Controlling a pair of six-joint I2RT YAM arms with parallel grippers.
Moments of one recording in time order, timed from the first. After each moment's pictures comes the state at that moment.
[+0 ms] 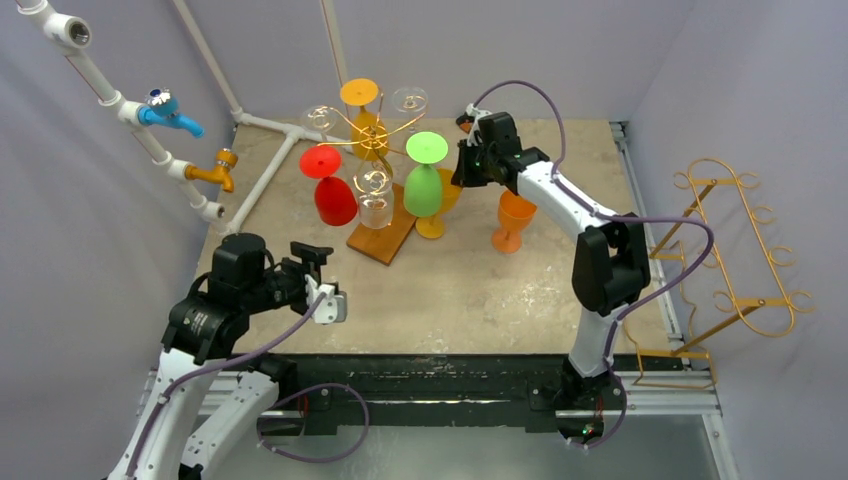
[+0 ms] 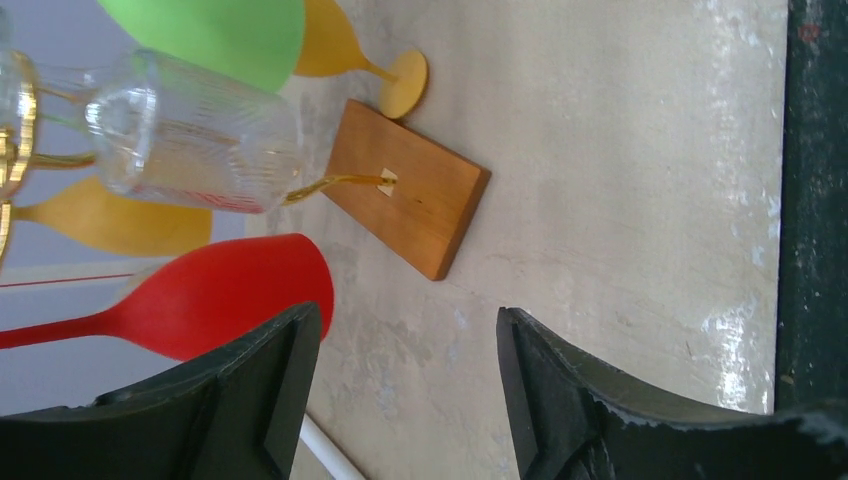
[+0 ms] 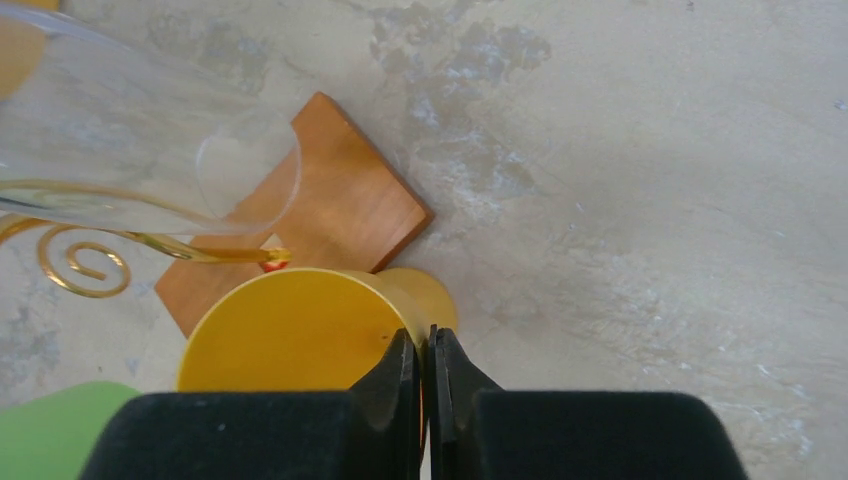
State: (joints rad) left arm -0.33 0.63 0.99 -0.95 0.55 1.22; right arm 0.41 1.88 1.58 -0.39 -0.17 0.31
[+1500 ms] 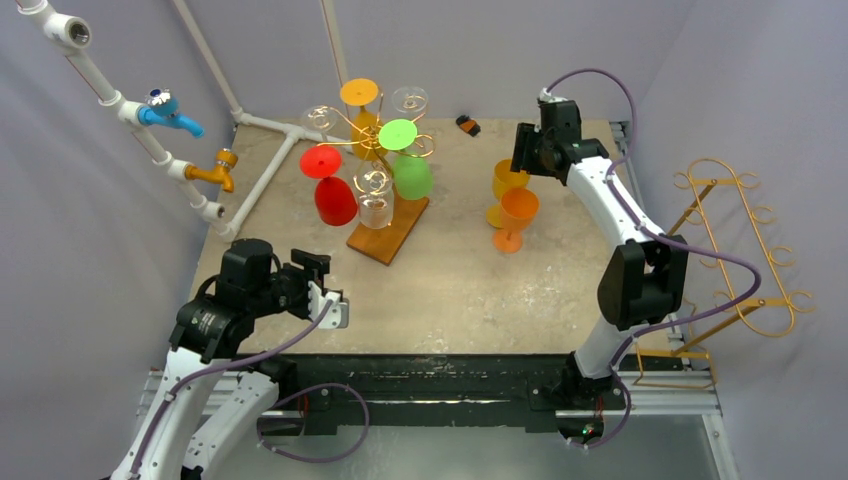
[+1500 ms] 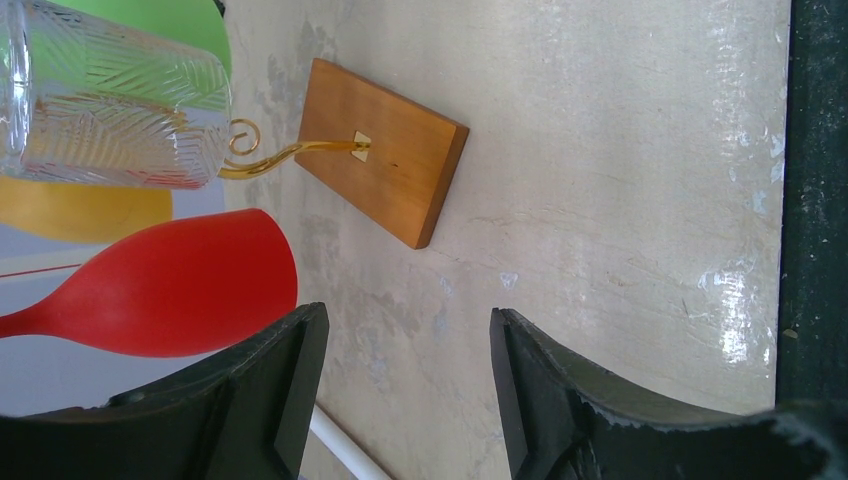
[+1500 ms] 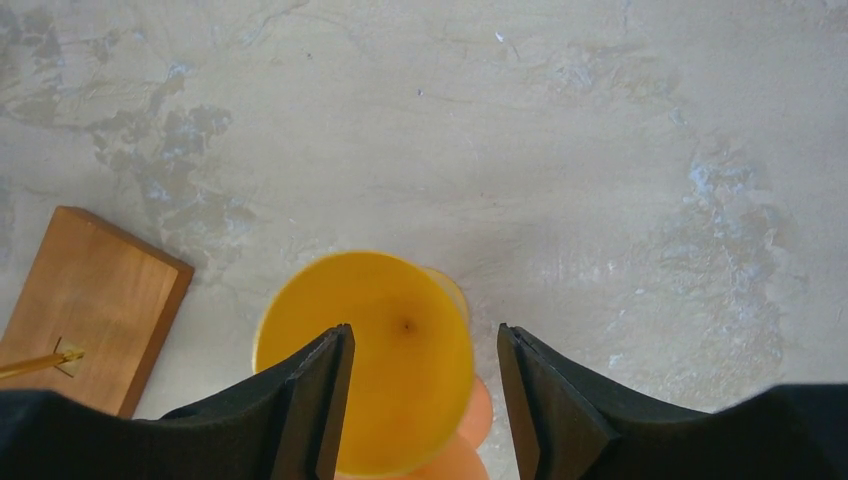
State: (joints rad) left arm -0.33 0.60 0.88 -0.99 0.47 1.33; right arm 0.18 1.73 1.56 -0.58 0.09 0.27
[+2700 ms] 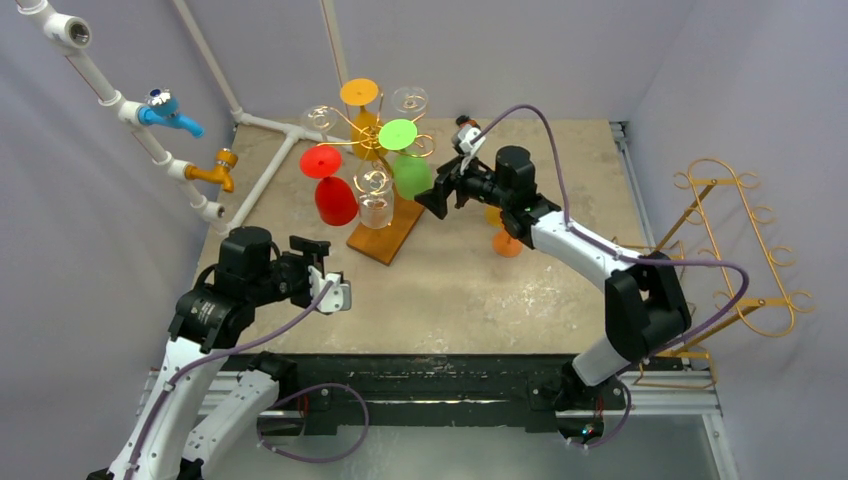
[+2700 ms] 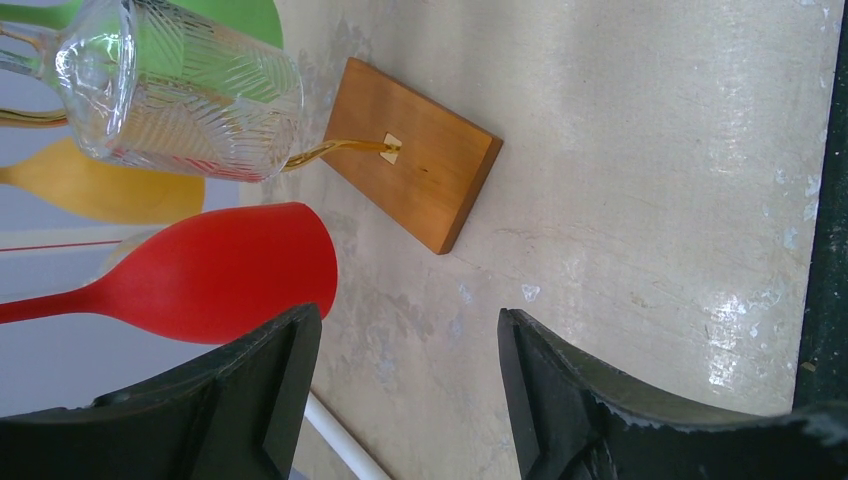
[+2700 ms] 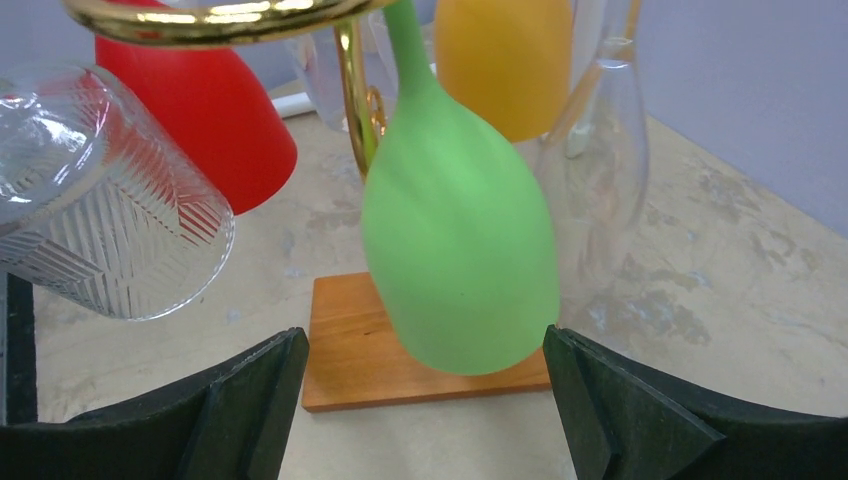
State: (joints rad) left arm -0.33 0.67 0.95 -0.94 0.46 1.23; right arm 0.48 1.55 1.08 0.31 -0.51 0.03
